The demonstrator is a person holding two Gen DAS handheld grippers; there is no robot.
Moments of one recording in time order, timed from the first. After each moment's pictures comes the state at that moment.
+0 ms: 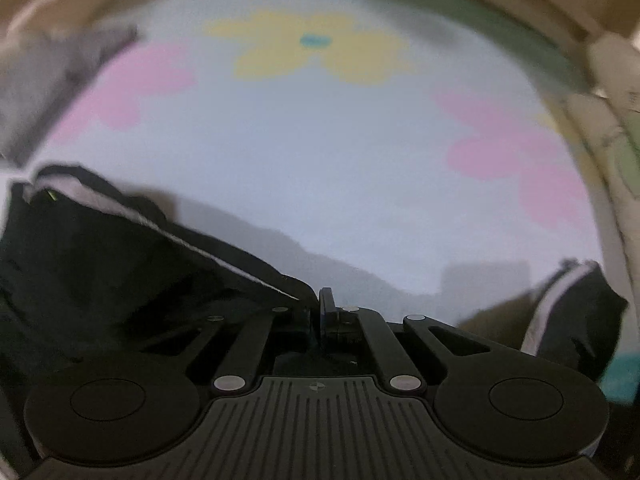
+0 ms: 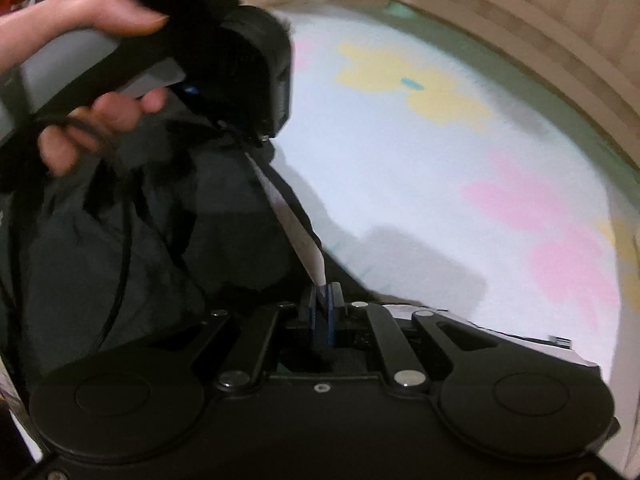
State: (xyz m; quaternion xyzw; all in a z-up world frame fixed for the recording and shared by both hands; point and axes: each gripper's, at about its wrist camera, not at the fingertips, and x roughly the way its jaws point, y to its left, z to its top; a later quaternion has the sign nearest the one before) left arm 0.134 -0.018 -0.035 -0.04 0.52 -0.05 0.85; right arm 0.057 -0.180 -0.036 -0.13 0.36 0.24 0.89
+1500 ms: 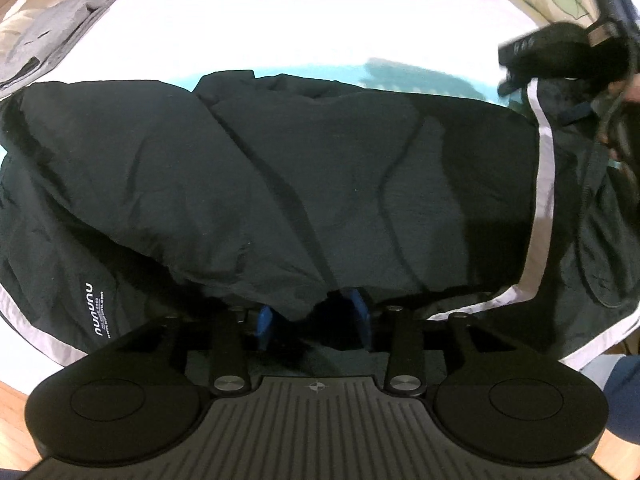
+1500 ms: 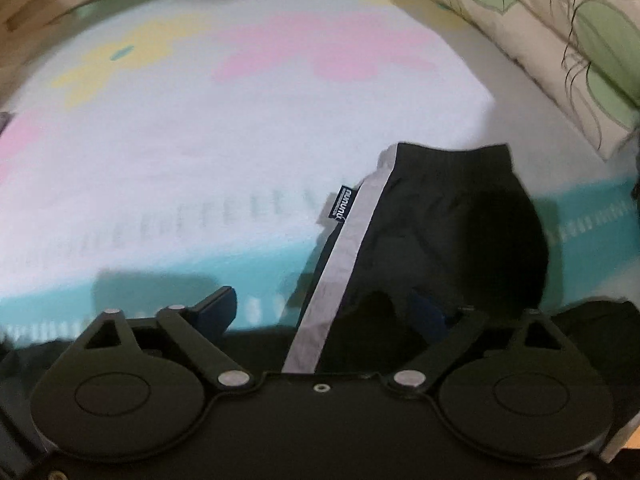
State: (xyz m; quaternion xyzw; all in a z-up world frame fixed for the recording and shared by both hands) left arm -0.062 0.018 -0.100 0.04 0.56 -0.11 0.82; right arm 0.105 -0.246 -0.064 0.17 0.50 -0.12 0.84
